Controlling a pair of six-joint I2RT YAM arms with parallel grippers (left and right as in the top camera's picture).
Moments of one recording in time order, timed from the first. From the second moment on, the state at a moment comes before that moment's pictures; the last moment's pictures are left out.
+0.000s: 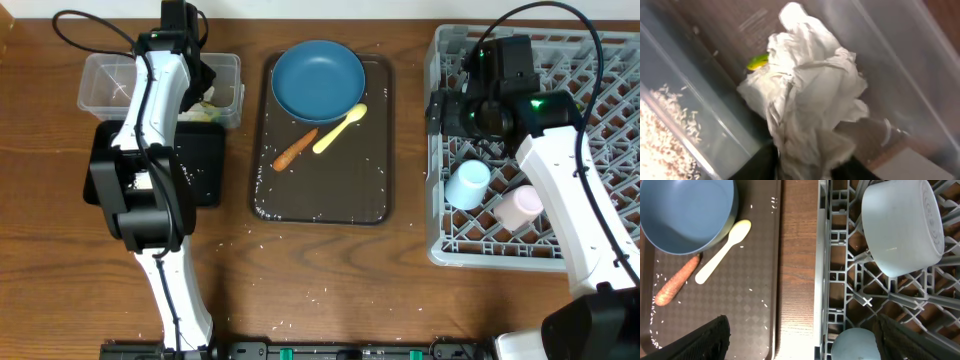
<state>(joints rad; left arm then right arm) 0.05 2.24 1.97 -0.98 -0.23 -0.84 0.17 1.62 1.48 -0.89 -0.08 0.27</state>
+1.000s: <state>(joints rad) -0.06 2.01 1.98 -1.07 0.09 -0.48 0.36 1.79 1.49 -0.21 -0.08 0.39</state>
